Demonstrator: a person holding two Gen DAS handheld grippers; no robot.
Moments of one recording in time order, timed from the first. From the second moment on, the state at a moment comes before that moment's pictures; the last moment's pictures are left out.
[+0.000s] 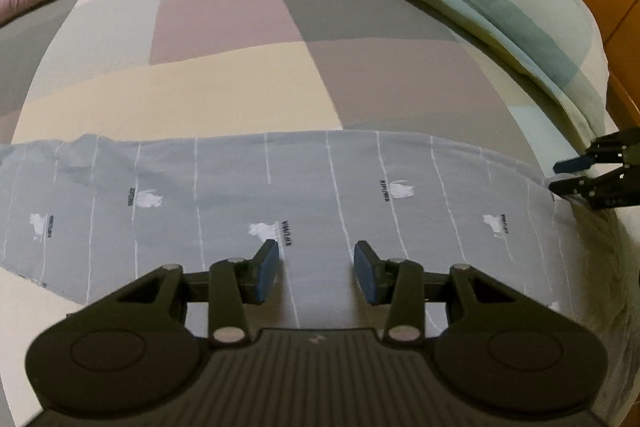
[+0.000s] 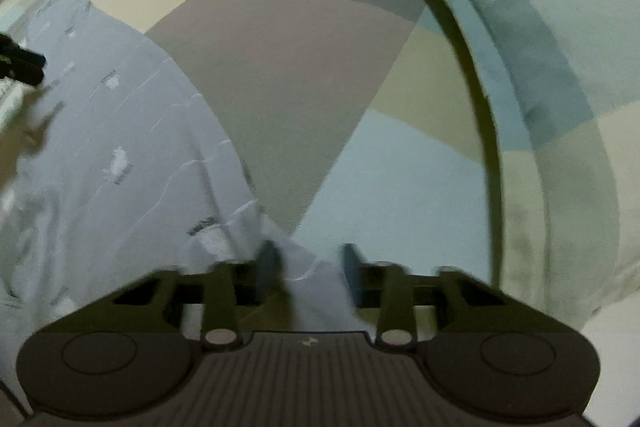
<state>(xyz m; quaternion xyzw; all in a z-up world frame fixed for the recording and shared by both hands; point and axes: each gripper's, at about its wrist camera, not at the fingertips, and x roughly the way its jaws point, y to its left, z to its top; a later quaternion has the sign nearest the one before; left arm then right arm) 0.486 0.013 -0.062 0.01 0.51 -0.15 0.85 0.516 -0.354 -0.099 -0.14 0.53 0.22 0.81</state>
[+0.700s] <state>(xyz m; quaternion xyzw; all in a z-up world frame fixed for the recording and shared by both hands) 0.513 -0.002 -0.098 0.14 0.48 -0.22 0.84 0.455 -0.349 -0.104 0.04 0.51 -0.01 0.86</state>
